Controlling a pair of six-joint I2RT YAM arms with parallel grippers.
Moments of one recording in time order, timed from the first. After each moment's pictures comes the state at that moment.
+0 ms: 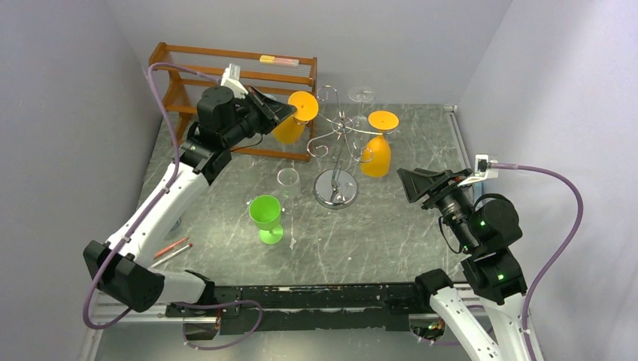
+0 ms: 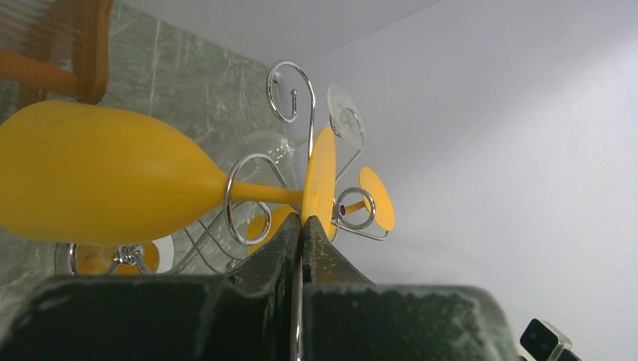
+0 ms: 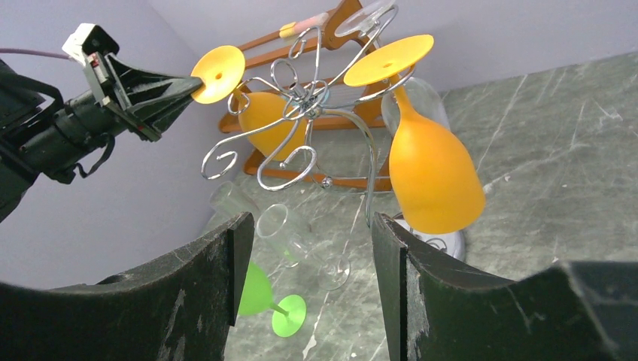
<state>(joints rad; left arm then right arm) -0.47 1.35 1.39 -0.16 0.16 -1.01 0.31 0.43 0.88 -0.37 -0.08 0.55</state>
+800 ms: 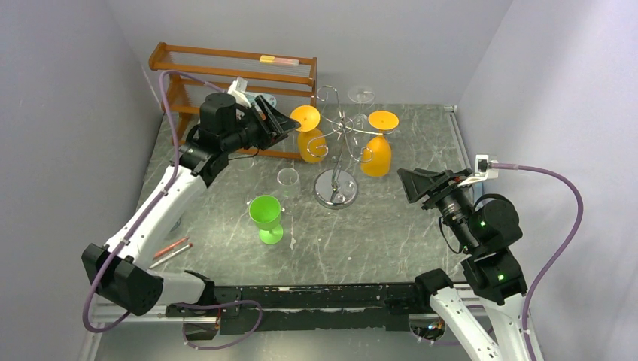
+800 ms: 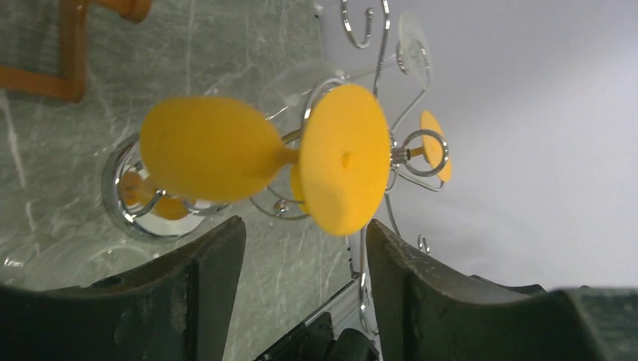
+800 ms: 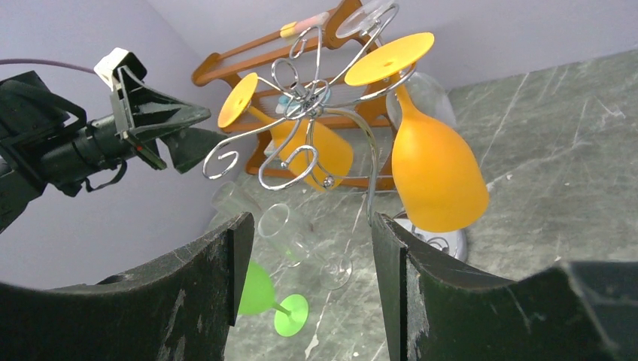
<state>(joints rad) -0.45 1.32 1.33 -0.30 0.27 -0.97 0.31 0.43 0.88 -0.37 -0.08 0.55</state>
